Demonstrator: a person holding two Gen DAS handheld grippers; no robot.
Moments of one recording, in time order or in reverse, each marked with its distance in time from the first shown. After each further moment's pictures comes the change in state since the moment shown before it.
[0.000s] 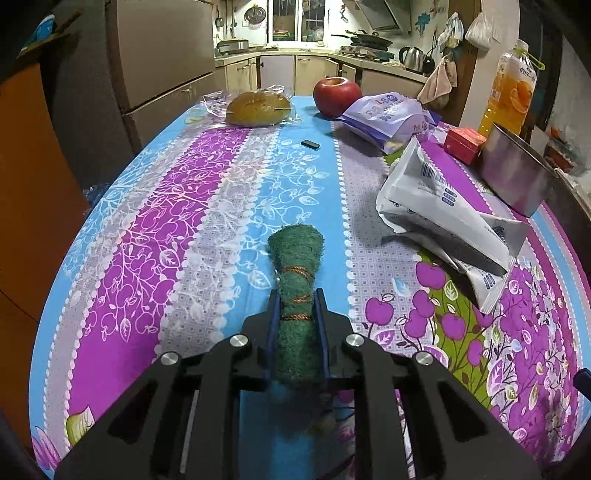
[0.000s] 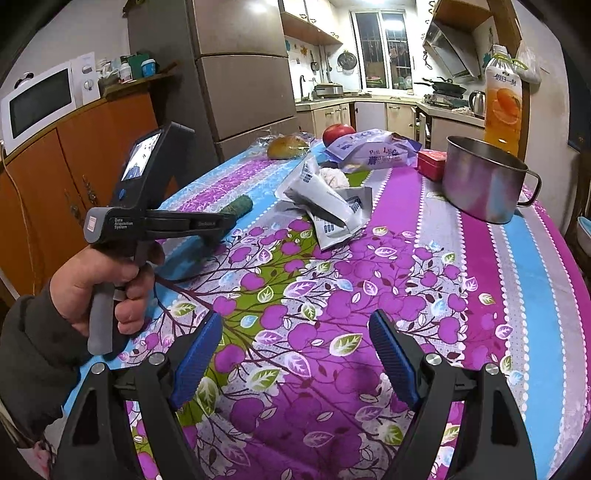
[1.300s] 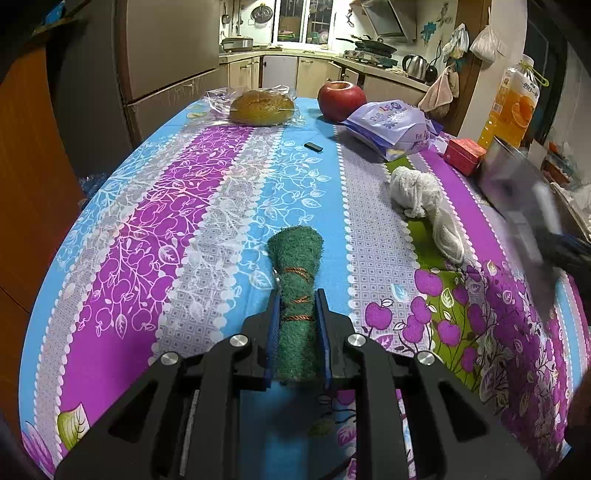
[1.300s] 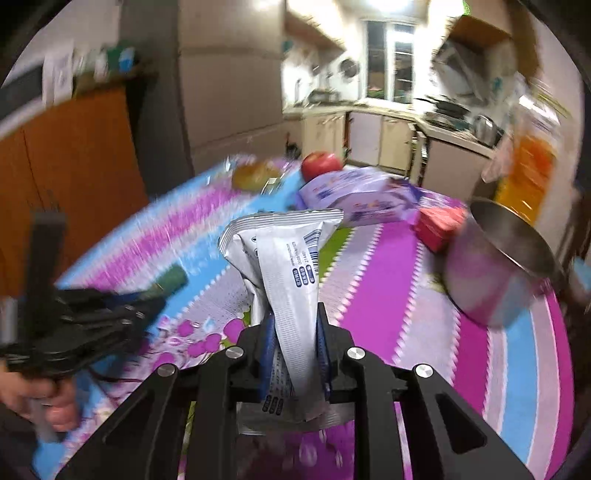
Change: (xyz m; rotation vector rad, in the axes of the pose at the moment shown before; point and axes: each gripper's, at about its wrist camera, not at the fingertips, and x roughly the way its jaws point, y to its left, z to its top) left arm -0.001 0.004 0.002 -0.045 -0.005 -0.038; right arm 0.053 -0.046 0.099 -0.012 -0.043 -0.065
